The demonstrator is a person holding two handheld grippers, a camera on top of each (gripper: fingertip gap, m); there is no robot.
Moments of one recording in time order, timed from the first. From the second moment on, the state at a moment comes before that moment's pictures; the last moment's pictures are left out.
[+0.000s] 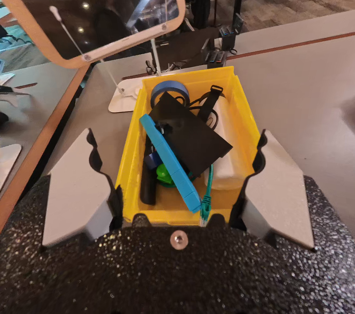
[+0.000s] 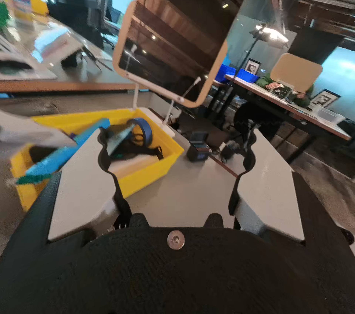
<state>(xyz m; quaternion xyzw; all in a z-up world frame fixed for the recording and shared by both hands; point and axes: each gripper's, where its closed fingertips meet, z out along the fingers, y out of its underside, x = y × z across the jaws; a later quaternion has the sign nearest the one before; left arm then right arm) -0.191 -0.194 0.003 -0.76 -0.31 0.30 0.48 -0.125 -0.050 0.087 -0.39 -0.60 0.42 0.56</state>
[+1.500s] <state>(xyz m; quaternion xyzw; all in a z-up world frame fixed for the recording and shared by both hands) -0.180 0.057 -0.052 -0.82 -0.17 0.24 0.50 -0.096 0.123 0.038 -0.47 -0.48 0.38 0.64</state>
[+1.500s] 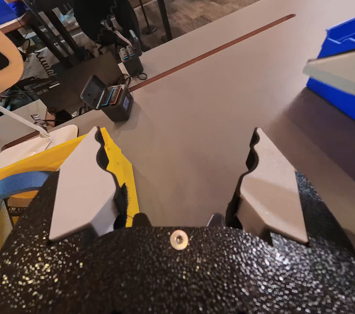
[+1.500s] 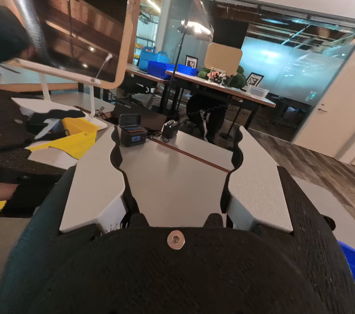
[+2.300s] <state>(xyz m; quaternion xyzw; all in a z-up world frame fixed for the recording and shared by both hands) -0.209 0.083 -0.124 -0.84 -0.18 0.18 0.47 -0.121 0.116 -0.007 -0.49 -0.50 0.42 0.58</state>
